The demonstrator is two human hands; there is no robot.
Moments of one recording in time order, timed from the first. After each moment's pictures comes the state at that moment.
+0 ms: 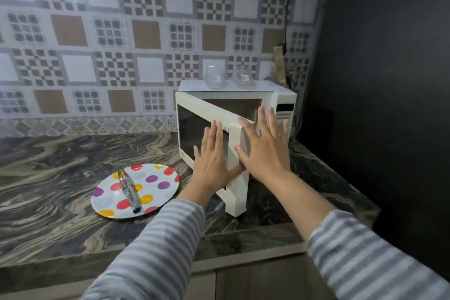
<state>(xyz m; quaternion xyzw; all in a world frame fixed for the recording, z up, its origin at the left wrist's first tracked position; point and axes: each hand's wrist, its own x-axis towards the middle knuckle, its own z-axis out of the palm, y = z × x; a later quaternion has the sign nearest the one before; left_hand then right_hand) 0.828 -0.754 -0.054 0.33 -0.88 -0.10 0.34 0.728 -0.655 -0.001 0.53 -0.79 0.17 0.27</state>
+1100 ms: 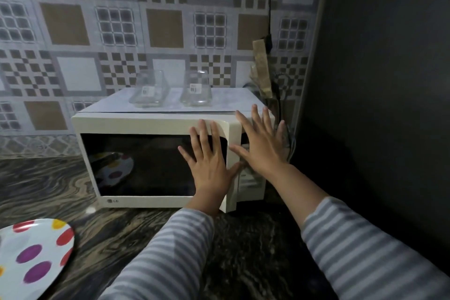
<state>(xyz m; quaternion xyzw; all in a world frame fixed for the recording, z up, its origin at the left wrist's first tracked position) 0.523 -0.888 -0.059 0.48 -0.80 0.03 0.35 0.414 -0.829 0.002 0.59 -0.76 0.19 0.17</state>
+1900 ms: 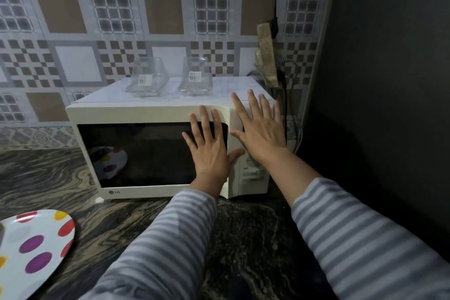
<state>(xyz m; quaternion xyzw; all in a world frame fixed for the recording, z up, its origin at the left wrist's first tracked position) 0.508 -0.909 -0.059 0.50 -0.80 0.06 0.32 0.403 -0.853 0.003 0.60 -0.75 0.13 0.26</state>
